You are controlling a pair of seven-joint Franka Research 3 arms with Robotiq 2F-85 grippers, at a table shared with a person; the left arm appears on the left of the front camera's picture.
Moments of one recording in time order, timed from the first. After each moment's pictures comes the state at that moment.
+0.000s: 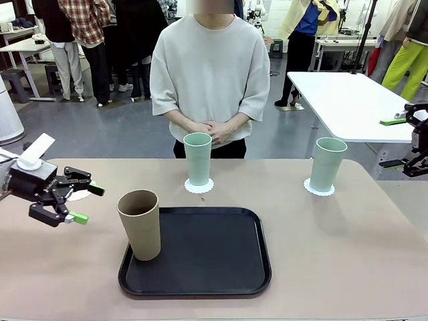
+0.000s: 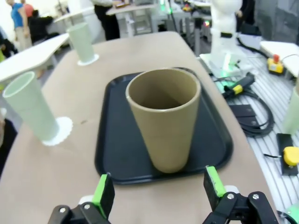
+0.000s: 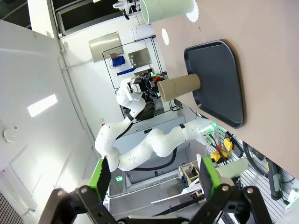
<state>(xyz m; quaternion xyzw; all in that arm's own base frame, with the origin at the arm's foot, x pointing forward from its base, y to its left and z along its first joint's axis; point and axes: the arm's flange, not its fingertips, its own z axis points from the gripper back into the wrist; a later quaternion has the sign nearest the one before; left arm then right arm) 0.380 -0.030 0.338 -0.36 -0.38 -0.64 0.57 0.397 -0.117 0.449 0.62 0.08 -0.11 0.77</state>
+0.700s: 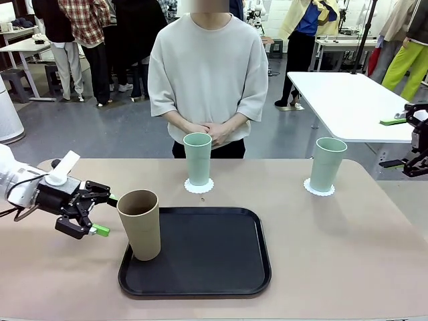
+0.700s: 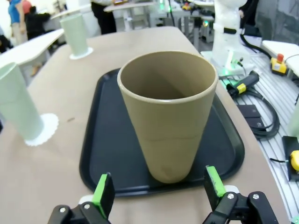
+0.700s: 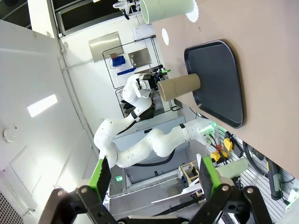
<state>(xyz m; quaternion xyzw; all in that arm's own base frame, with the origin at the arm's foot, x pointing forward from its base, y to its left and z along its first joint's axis) 0.384 -0.067 0.298 -0.37 -0.37 -0.63 0.57 0.397 -0.117 0.449 0.62 0.08 -0.11 0.77</state>
